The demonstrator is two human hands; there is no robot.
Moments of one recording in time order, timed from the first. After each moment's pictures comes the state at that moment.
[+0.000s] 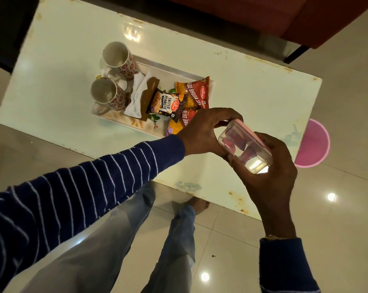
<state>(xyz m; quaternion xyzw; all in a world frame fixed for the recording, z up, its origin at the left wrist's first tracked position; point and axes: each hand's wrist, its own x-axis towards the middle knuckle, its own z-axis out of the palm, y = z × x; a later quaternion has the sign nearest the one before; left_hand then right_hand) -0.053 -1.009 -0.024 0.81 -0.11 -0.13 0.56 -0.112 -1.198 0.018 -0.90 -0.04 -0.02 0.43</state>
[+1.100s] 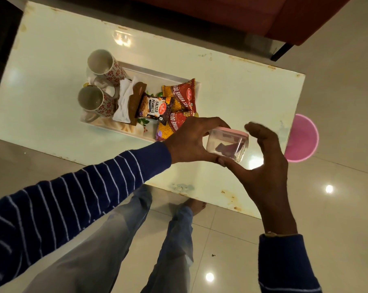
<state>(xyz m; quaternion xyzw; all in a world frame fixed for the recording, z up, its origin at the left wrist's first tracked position) -0.061 -1.019 -0.012 0.84 -0.15 -0.12 0.51 -0.101 -1.210 0.037 -0.87 -0.01 0.06 0.48</state>
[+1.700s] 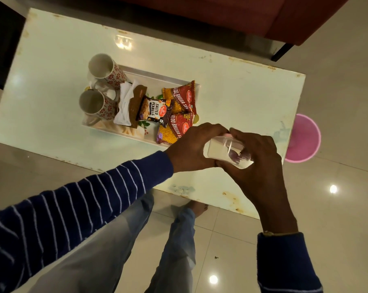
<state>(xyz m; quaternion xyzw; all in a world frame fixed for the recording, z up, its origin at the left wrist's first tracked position) -0.072 -1.024 -0.021 0.84 -0.17 -0.12 0.49 -0.097 -1.207 0.029 -0.92 -0.10 0.04 0.39</state>
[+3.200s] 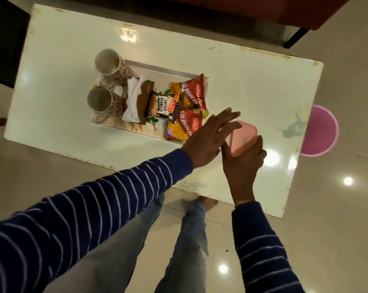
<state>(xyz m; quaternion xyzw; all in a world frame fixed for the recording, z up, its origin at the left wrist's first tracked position) -0.068 -1.034 -0.062 0.92 -0.23 -0.09 0.30 -0.107 -1.155 -0.058 -0.89 0.27 0.13 0.34</state>
